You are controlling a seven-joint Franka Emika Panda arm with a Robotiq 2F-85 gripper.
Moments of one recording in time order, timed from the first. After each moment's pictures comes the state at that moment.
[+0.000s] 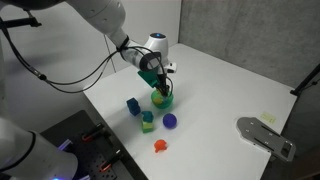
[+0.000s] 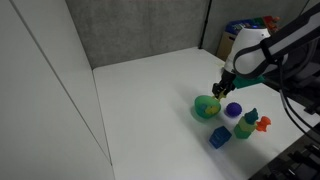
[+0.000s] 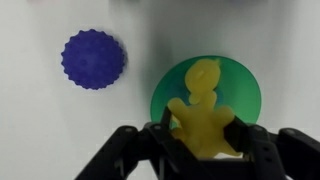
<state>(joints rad) 0.07 0.47 -0.05 -2.14 0.04 2.64 0.17</state>
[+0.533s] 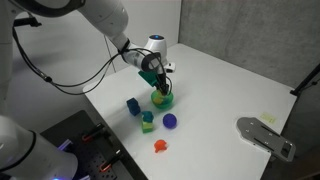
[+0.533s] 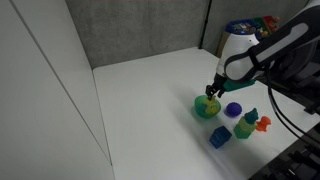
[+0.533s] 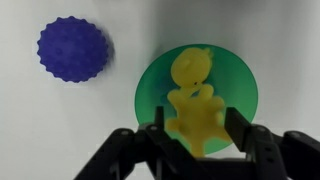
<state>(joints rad) 0.12 0.56 -0.07 -2.06 0.01 2.65 0.23</state>
